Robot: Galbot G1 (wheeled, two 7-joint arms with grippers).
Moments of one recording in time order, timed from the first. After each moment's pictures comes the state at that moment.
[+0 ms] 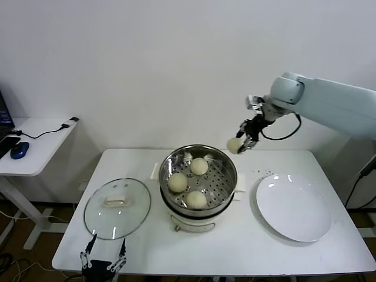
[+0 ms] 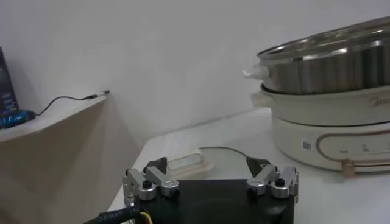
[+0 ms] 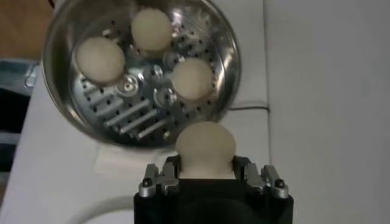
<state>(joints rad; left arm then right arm) 1.91 -1.52 -0.65 -2.04 0.14 -0.17 0.02 0.82 0.99 -1.63 1.18 0.81 -0.28 -1.01</state>
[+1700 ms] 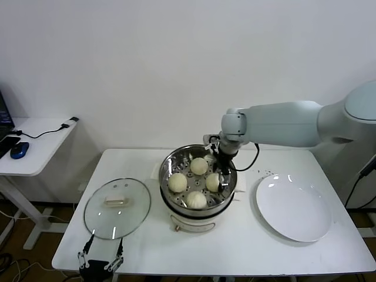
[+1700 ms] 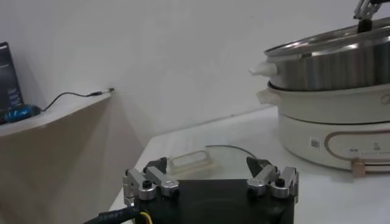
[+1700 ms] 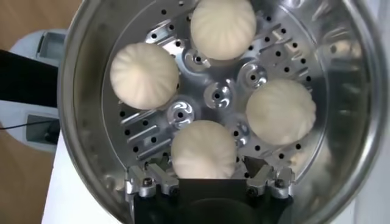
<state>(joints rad) 1.89 -1.50 -0.67 -2.01 0.11 -0.19 0.02 0.82 1.24 -1.89 1.25 0.98 -0.34 -0.87</state>
